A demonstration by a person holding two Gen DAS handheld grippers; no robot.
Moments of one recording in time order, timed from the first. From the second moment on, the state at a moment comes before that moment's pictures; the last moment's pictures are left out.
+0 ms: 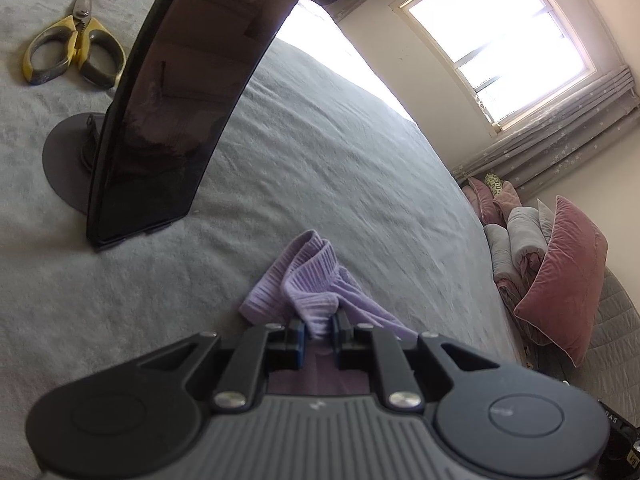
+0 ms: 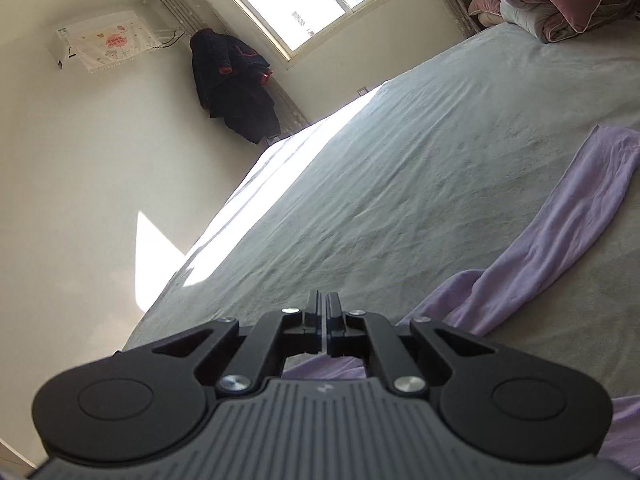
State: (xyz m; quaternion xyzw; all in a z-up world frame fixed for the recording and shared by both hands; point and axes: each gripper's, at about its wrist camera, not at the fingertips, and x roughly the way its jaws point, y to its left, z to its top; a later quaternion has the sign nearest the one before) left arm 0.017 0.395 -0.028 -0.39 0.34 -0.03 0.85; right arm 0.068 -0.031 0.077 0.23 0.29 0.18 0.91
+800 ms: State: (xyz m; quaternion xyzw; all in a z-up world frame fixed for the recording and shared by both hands) left arm 0.021 0.381 -0.023 -0.38 0.33 0.00 0.87; right arm 0.133 -0.146 -0.049 0.44 0.40 0.02 0.81
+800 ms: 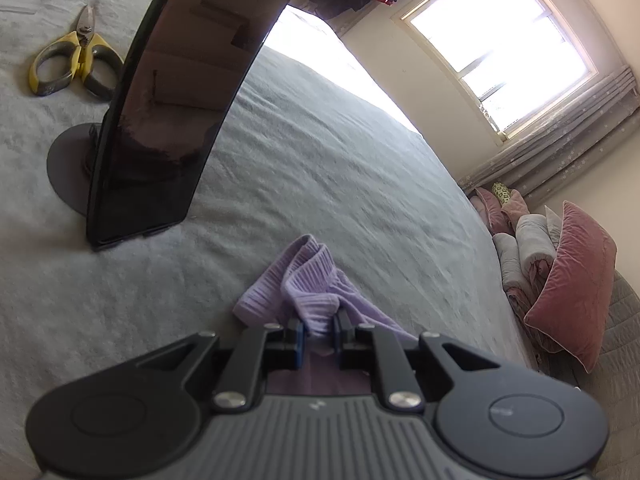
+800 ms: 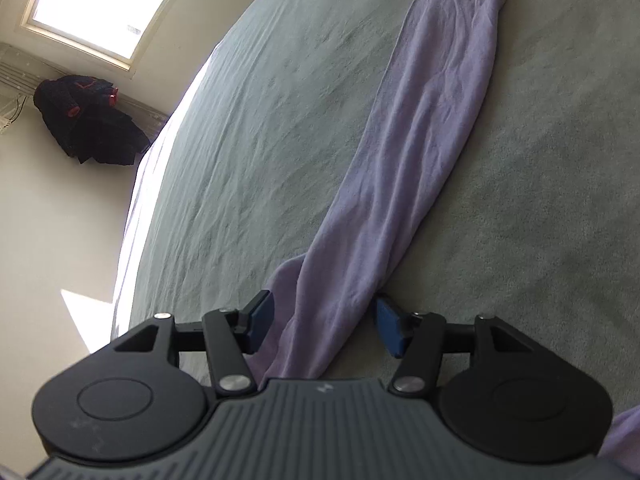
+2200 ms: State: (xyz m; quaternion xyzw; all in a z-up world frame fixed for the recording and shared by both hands) left arm 0.015 0.418 -0.039 -0.40 0.33 0.00 0.85; right arm 0.019 -0.128 0.013 0.23 0.41 -0.02 0.88
